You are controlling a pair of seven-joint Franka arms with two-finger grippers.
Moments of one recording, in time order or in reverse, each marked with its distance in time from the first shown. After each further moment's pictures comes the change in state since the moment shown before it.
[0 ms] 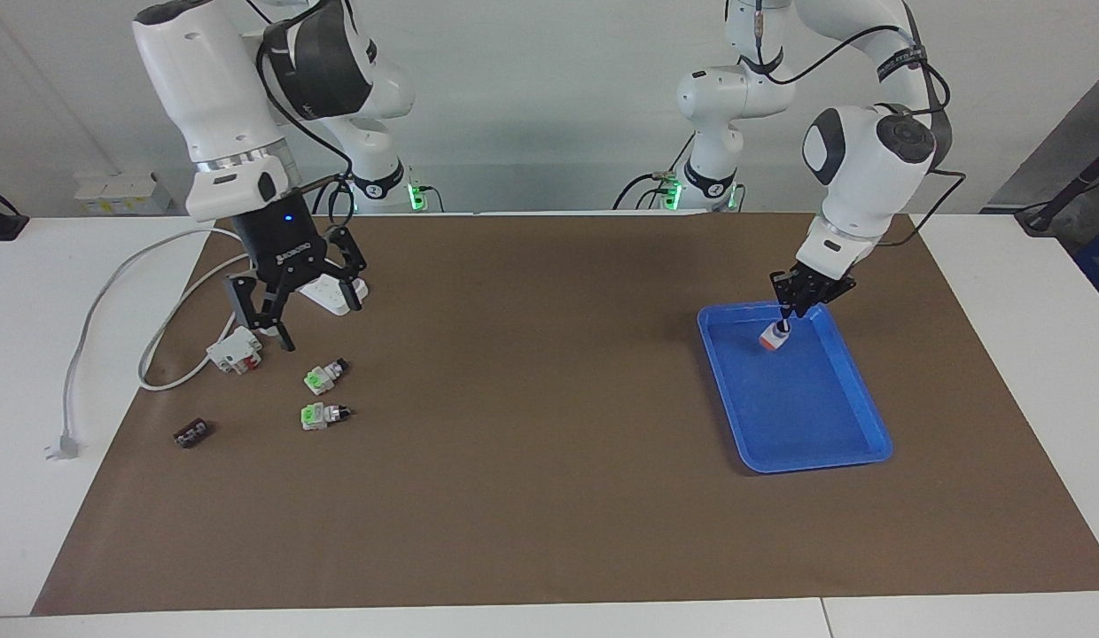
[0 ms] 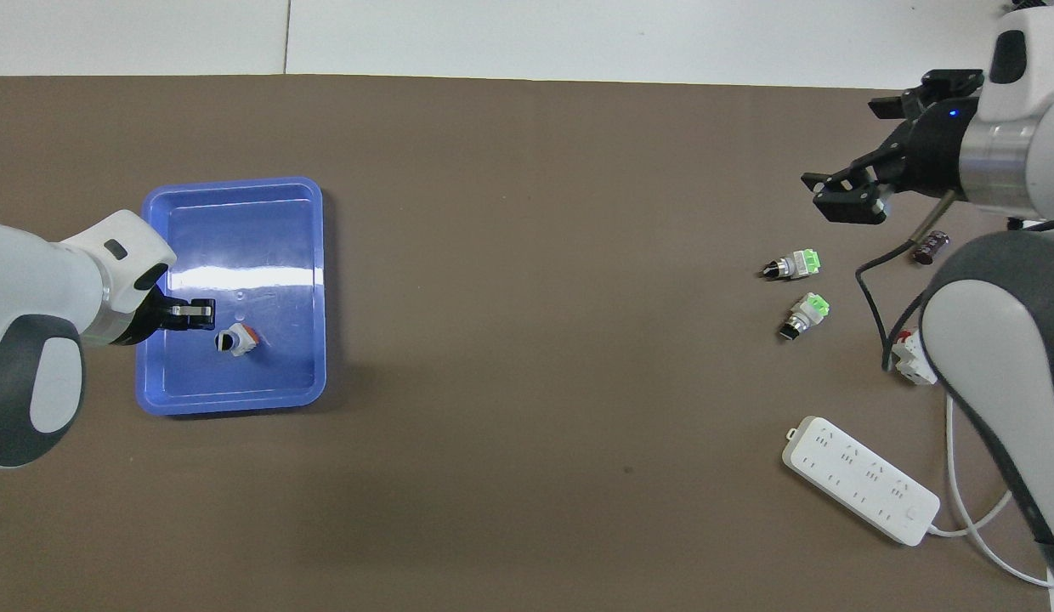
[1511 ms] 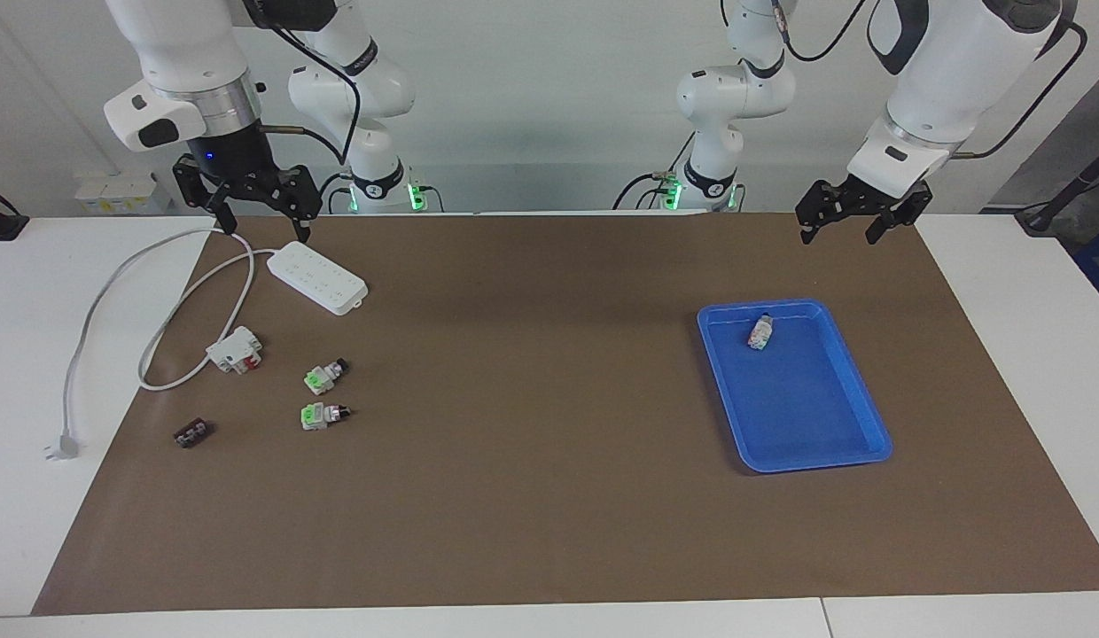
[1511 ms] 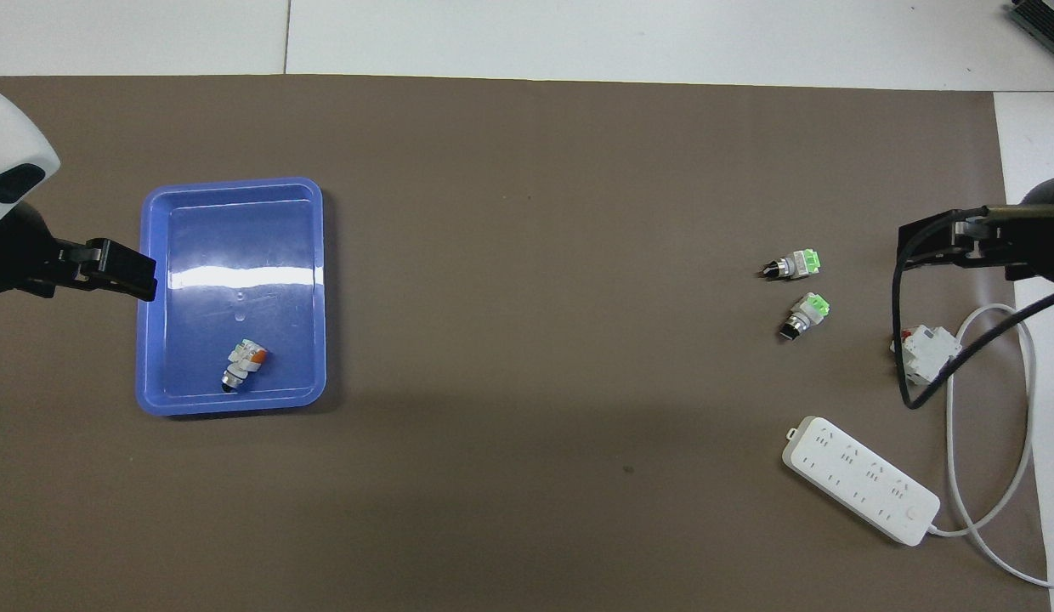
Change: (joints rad) left arm -0.011 0.099 -0.022 0.560 0.038 -0.578 0.005; right arm 0.070 -0.057 -0.054 0.186 -0.205 -0.651 0.944
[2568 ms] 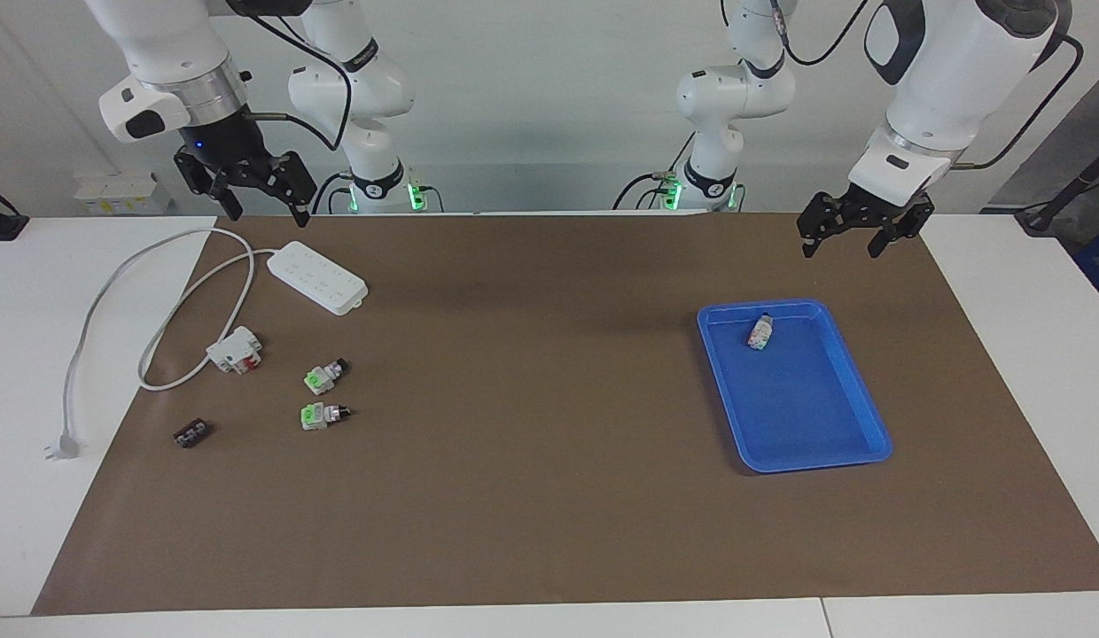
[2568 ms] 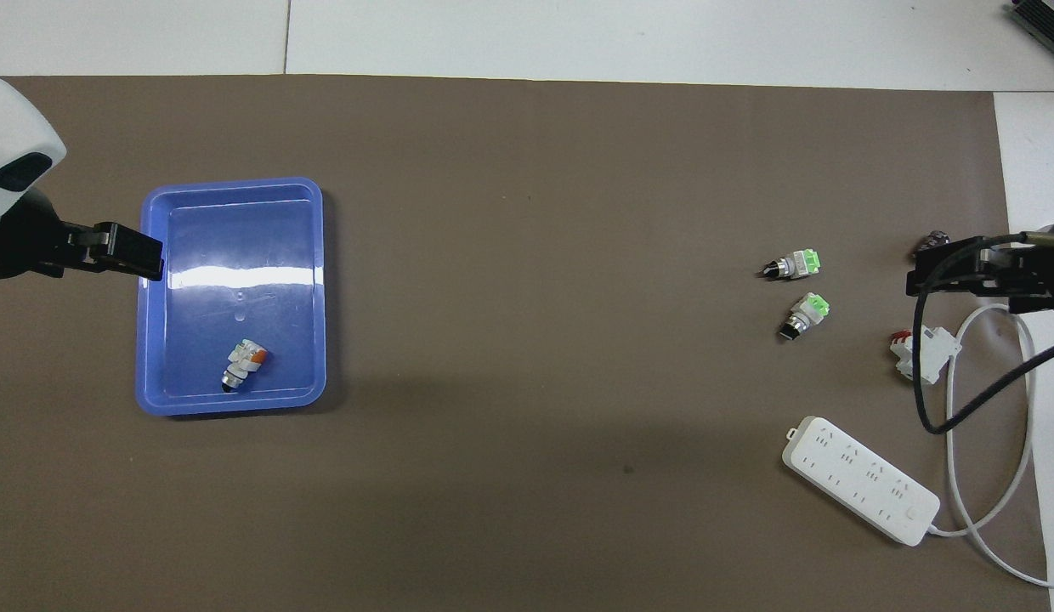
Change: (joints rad) left arm 0.000 0.004 0.000 -0.023 0.000 0.083 0.000; right arm 0.020 -0.065 -0.068 -0.088 0.075 0.017 0.006
